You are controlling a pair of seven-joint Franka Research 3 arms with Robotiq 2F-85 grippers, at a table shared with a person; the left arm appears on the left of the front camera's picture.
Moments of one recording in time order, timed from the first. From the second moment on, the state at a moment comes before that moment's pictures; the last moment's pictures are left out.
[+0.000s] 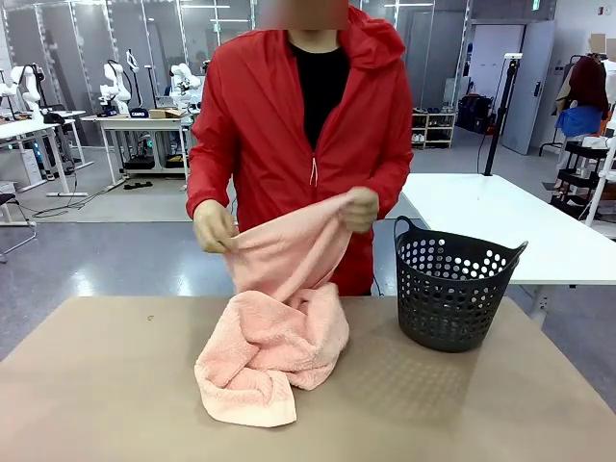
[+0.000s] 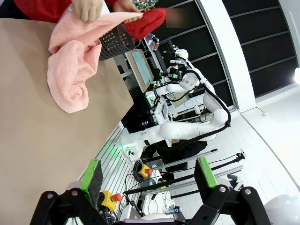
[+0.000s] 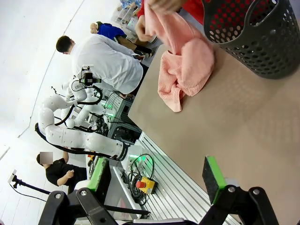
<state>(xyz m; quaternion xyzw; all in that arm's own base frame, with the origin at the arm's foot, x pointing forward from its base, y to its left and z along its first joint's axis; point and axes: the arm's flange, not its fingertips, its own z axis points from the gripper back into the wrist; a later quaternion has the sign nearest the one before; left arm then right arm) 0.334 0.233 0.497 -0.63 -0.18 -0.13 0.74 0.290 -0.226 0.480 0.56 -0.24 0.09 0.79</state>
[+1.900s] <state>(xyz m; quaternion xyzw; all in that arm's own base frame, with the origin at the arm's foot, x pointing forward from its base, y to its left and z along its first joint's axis) 0.334 0.233 0.497 -0.63 -0.18 -0.13 0.74 0.290 -0.226 0.480 0.56 -0.24 0.09 0.79</state>
